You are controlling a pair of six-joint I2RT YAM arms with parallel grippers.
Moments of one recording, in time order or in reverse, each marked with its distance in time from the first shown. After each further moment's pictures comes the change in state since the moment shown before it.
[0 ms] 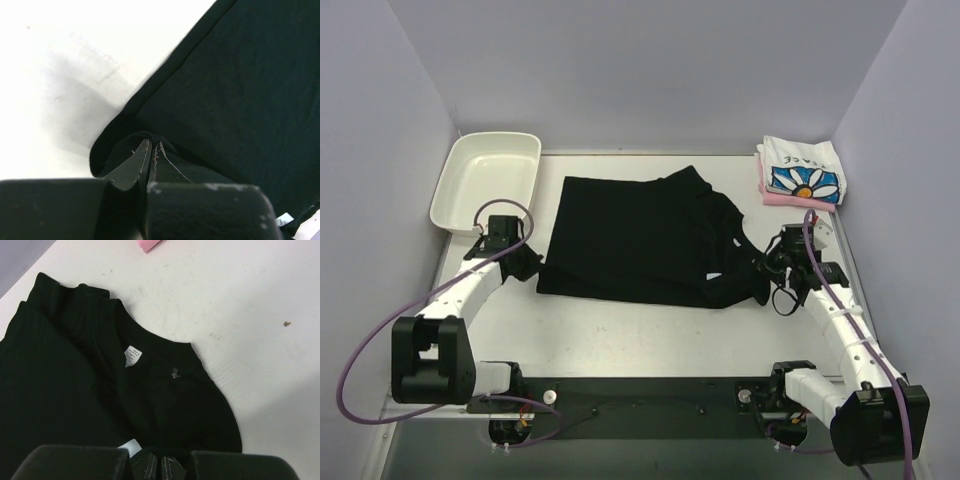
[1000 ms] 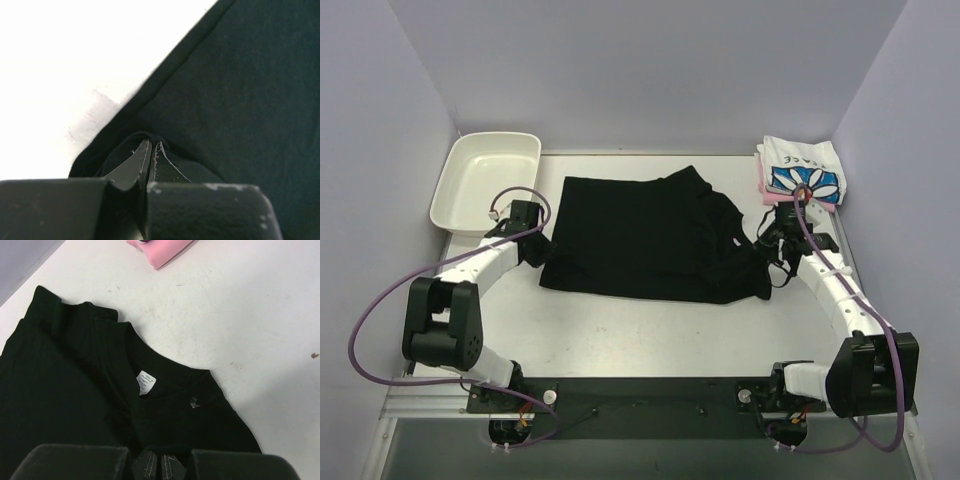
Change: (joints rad) left arm -0.108 0.220 0.155 0.037 -0.124 -0.057; right arm 0.000 0.245 0.162 0.053 0.017 0.002
